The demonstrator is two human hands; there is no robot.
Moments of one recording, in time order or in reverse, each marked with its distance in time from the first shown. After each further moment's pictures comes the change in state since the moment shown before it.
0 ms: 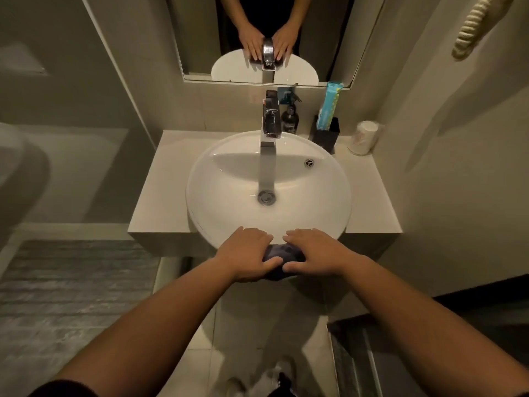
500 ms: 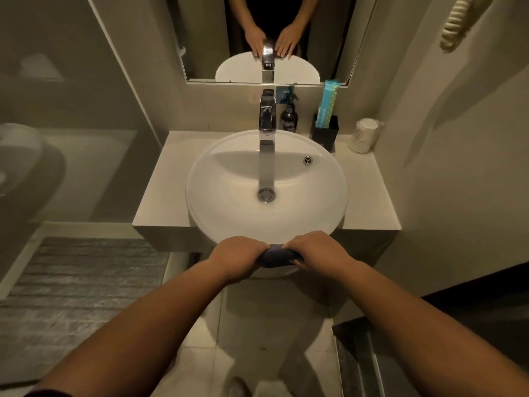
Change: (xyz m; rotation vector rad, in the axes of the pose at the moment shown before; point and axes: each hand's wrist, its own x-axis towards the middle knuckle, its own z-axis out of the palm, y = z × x) left_hand -0.017 0.020 0.006 0.052 0.001 -0.034; right_hand -0.022 -0.003 0.009 -0.081 0.210 -0.099
